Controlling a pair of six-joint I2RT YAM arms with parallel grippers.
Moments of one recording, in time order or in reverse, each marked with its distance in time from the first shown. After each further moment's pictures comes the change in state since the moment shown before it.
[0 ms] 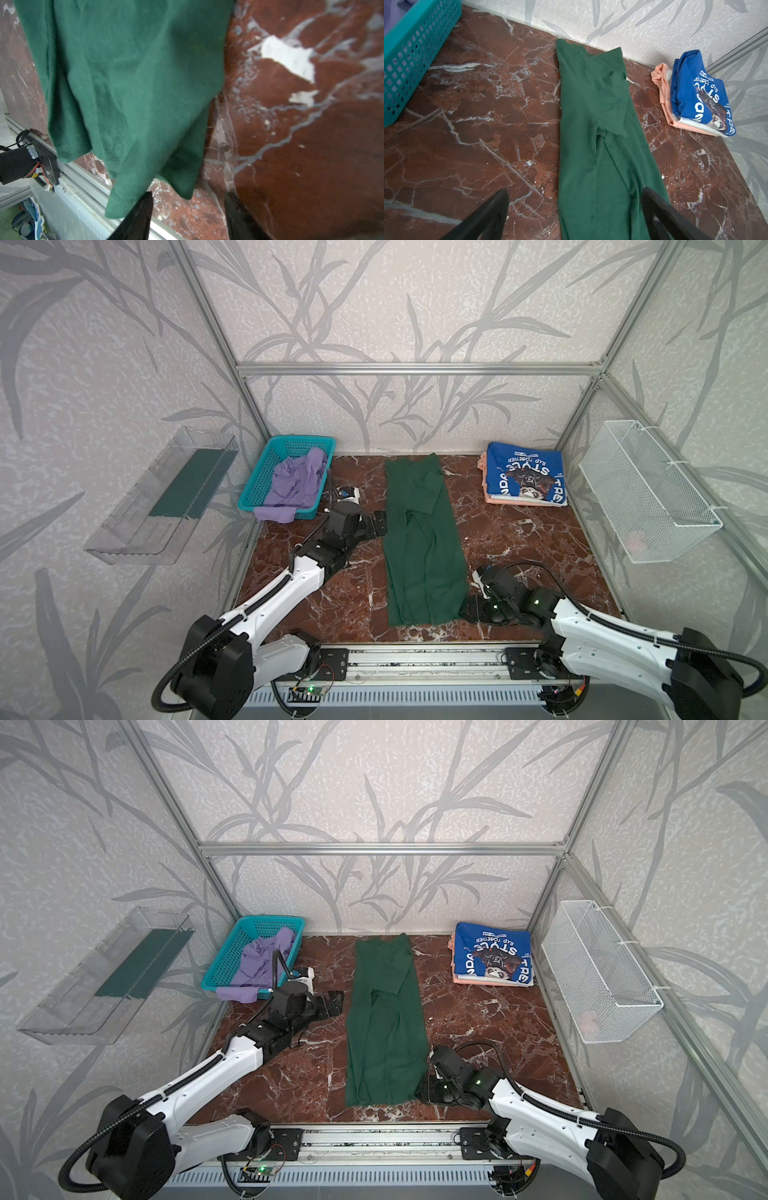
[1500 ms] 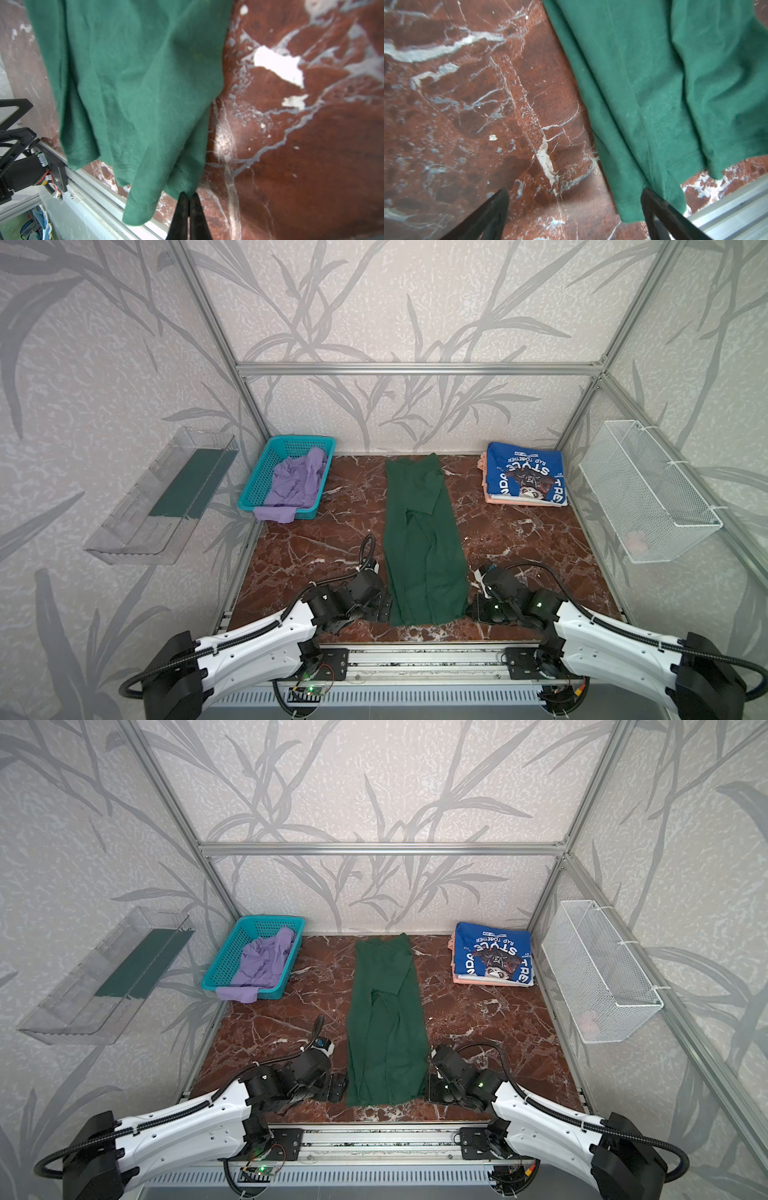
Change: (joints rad) left arm -0.510 -0.237 -0.296 -0.442 -0.055 -0.187; right arm 0.008 -0.051 -0.028 0.008 0.033 0.049
